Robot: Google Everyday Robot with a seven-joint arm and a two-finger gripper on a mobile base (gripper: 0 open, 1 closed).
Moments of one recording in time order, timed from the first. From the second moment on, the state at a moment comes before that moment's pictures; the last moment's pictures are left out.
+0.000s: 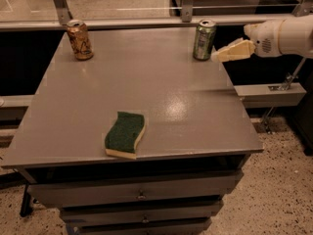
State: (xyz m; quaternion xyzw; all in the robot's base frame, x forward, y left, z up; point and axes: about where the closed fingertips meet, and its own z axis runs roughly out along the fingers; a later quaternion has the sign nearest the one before) arm 0.699 -0.218 0.922 -0.36 0.76 0.18 0.51
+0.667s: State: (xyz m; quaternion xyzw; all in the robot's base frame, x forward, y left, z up) arm 0.703 -0.212 0.918 -0.36 0.76 0.19 0.51
